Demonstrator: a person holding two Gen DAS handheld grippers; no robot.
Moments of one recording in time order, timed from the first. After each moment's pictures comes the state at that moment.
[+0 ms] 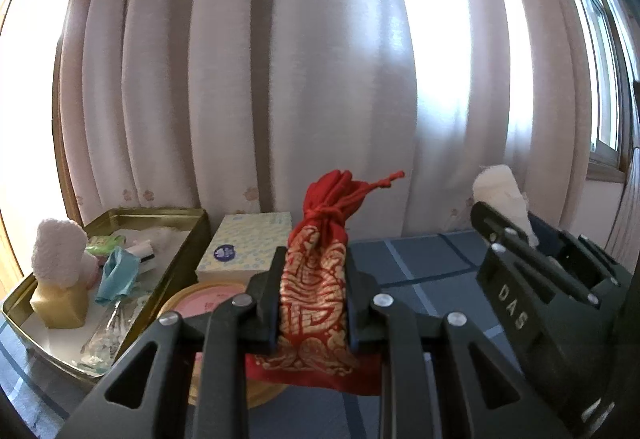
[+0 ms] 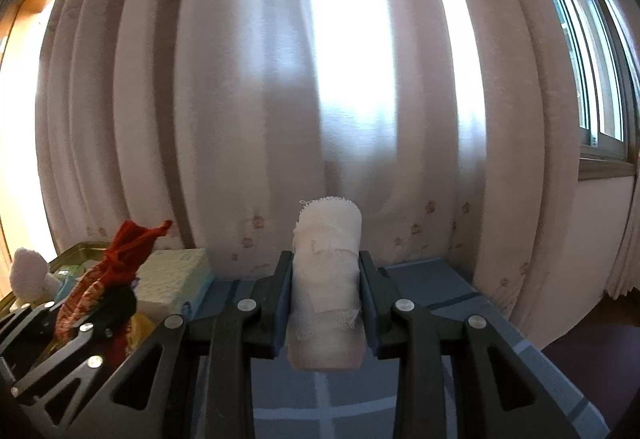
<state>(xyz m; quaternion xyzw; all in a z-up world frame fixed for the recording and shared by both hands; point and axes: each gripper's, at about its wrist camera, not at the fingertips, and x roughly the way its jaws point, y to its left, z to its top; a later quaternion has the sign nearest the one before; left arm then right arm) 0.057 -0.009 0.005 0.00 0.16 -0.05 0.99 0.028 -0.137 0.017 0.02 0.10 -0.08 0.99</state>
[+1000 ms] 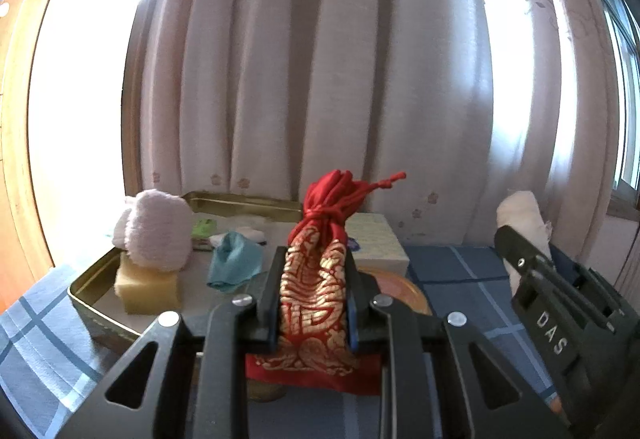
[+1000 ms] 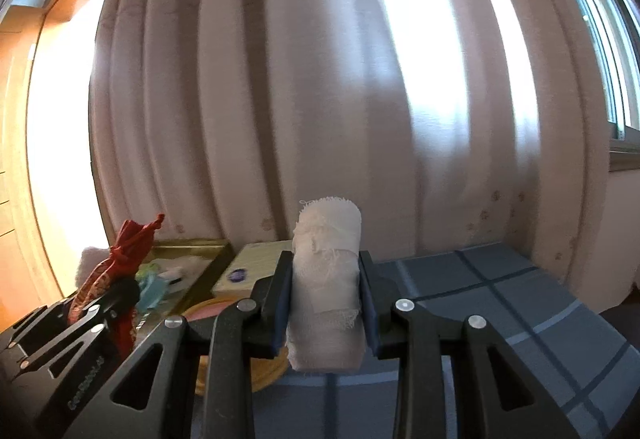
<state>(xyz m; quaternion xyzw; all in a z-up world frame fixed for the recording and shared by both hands) 0.021 0.106 0.004 -0.06 0.15 0.00 0.99 0.003 -0.042 0.013 0.03 0.09 -0.01 0.99</state>
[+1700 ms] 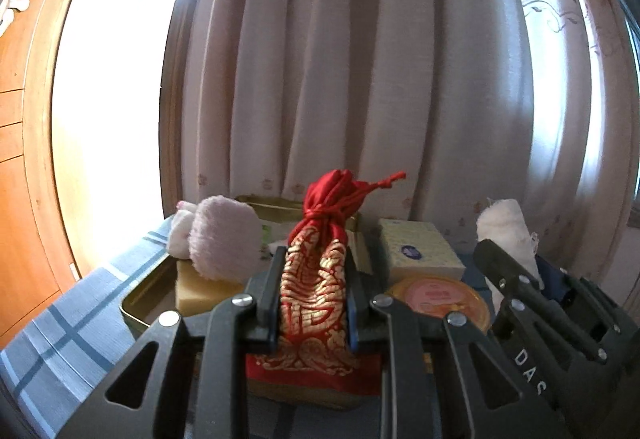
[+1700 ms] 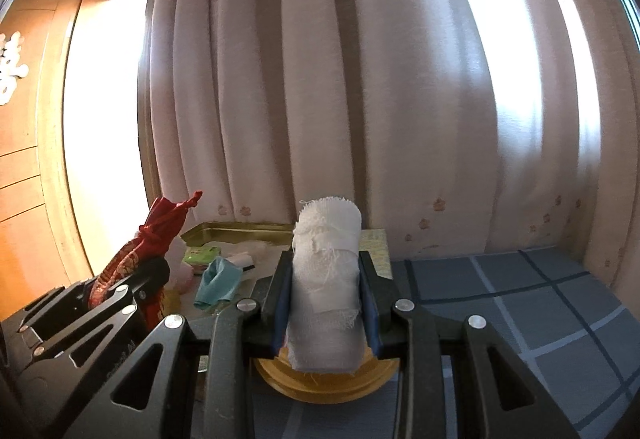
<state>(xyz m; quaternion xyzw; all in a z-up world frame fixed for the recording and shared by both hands) 0.026 0.154 0.002 -0.06 0.15 0.04 0.99 0.013 0.029 0.009 0.01 0.11 0.06 0.99</state>
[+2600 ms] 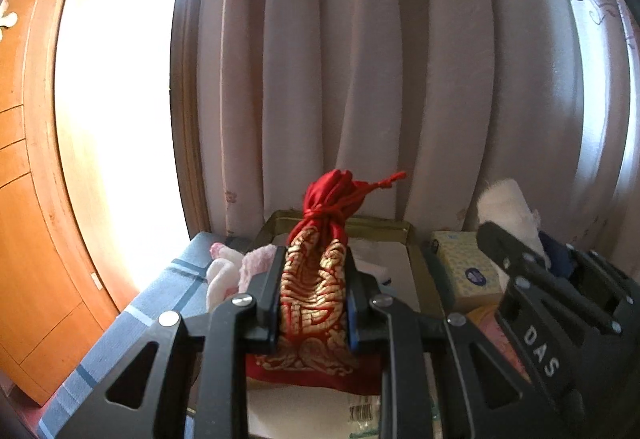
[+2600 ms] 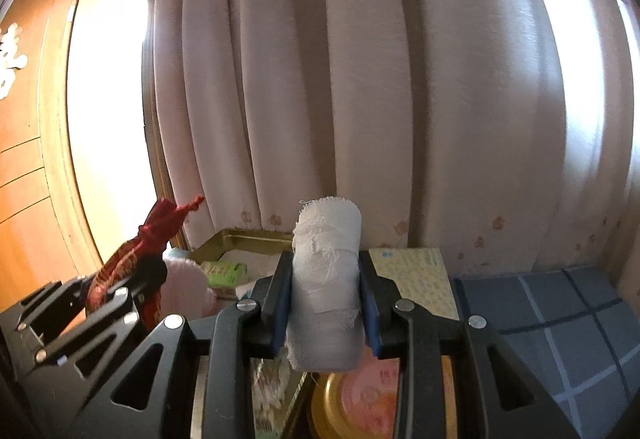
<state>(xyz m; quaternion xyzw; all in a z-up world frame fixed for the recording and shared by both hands) 0.083 0.197 0.029 -0.03 0.20 0.07 0.98 0.090 0.069 0.043 0.00 0.16 0.09 0.98</state>
